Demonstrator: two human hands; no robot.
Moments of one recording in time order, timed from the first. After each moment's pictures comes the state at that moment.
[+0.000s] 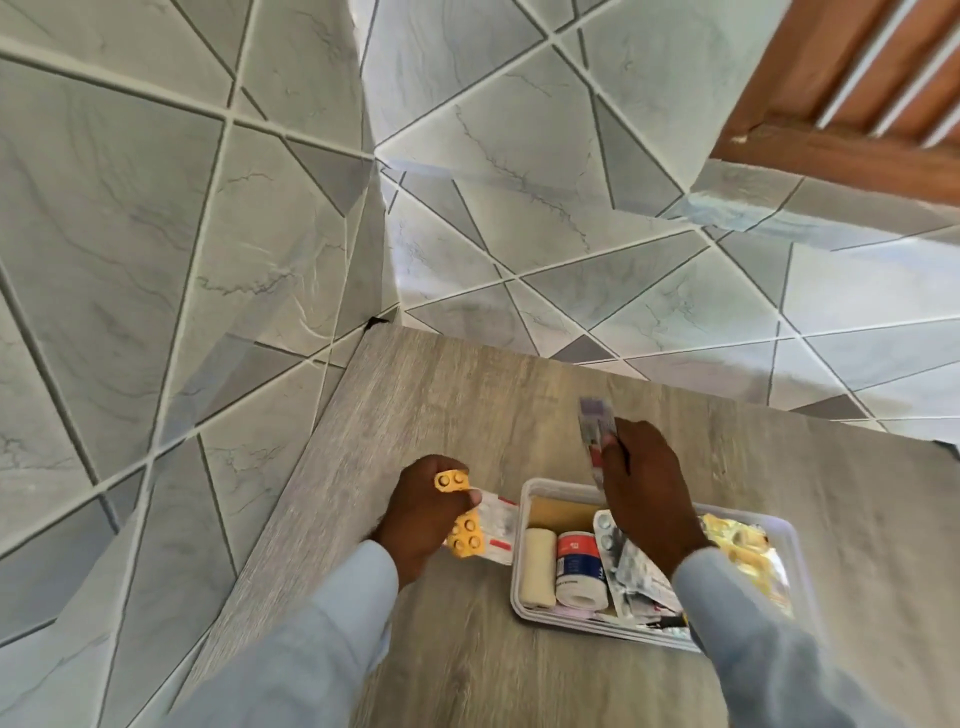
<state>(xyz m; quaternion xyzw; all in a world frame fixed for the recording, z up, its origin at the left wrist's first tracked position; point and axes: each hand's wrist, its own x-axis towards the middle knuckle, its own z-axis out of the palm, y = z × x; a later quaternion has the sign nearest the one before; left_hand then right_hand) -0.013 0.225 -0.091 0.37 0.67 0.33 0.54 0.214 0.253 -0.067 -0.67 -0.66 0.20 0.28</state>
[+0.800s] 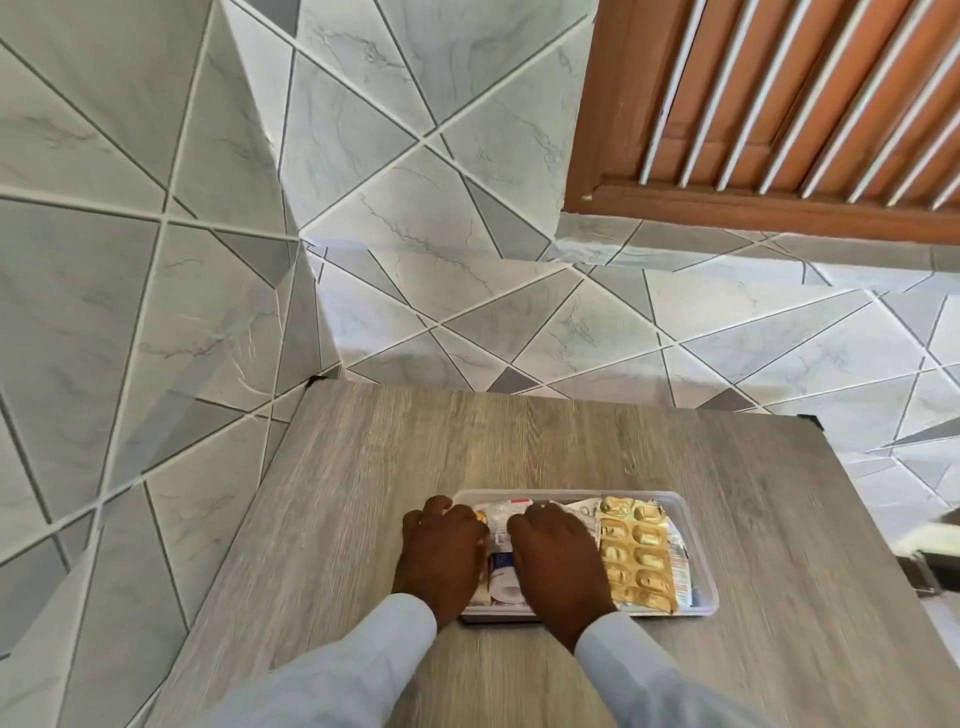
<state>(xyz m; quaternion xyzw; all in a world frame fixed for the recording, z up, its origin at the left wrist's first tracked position) 0.071 0.178 -0.078 0.77 0.62 0.06 0.15 0.218 0.161 -0.074 -0.59 -0.80 -0.03 0.11</state>
